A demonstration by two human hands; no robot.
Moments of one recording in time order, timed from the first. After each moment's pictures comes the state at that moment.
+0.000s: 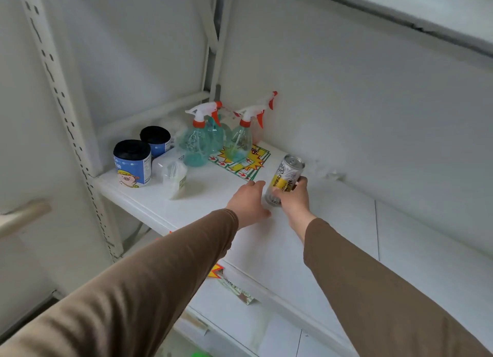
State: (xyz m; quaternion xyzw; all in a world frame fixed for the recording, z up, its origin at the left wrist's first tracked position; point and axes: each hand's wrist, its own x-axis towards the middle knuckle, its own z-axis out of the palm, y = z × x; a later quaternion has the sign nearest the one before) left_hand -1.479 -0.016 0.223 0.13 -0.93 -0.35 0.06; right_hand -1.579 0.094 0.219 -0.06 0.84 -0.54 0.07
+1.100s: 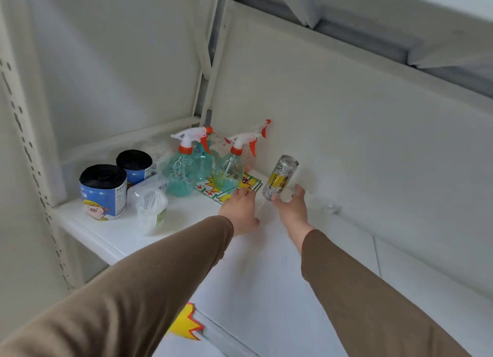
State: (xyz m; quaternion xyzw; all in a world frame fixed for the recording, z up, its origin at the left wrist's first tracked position) left_hand -1.554 -0.054 0.222 0.12 -0.96 -0.23 0.08; right_hand -1.664 0.067 0.222 -0.09 0.87 -0.48 0.03
